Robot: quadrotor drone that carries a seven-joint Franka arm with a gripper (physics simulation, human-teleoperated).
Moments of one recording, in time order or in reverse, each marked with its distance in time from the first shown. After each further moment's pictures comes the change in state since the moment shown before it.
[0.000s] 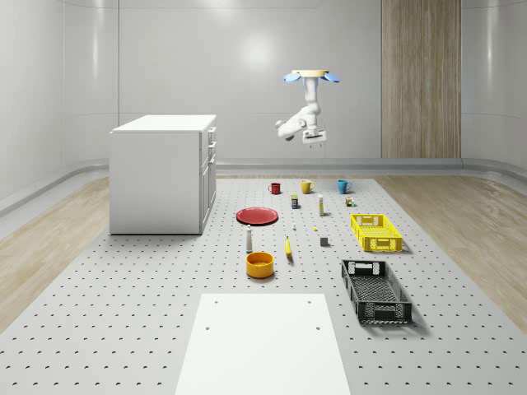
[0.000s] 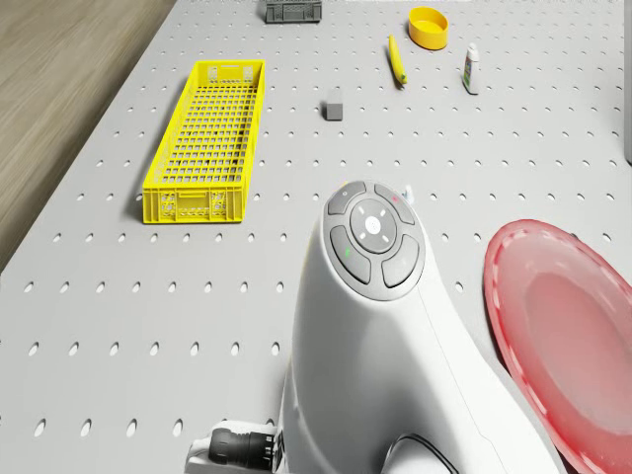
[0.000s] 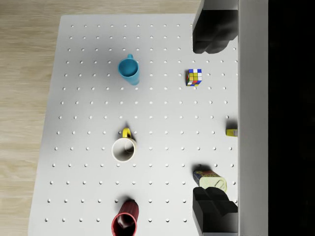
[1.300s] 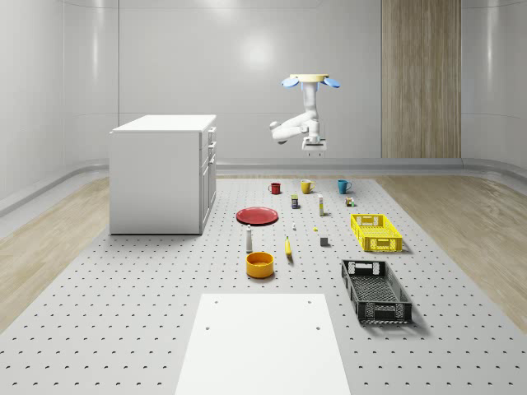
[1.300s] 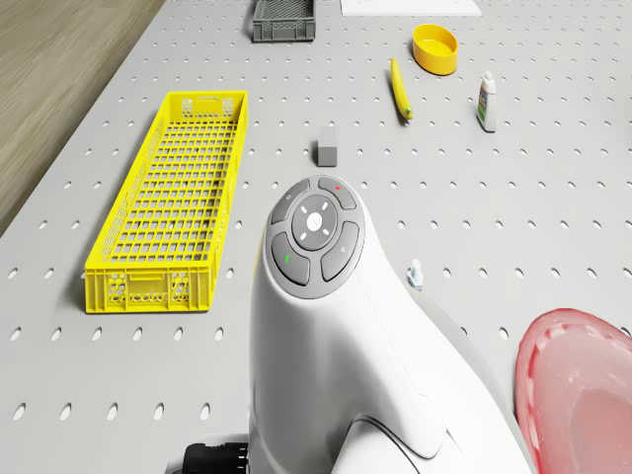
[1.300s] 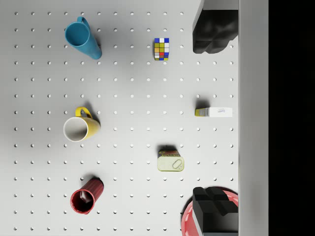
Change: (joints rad) arm -0.143 -0.156 0.087 -0.001 0.025 0.062 0.107
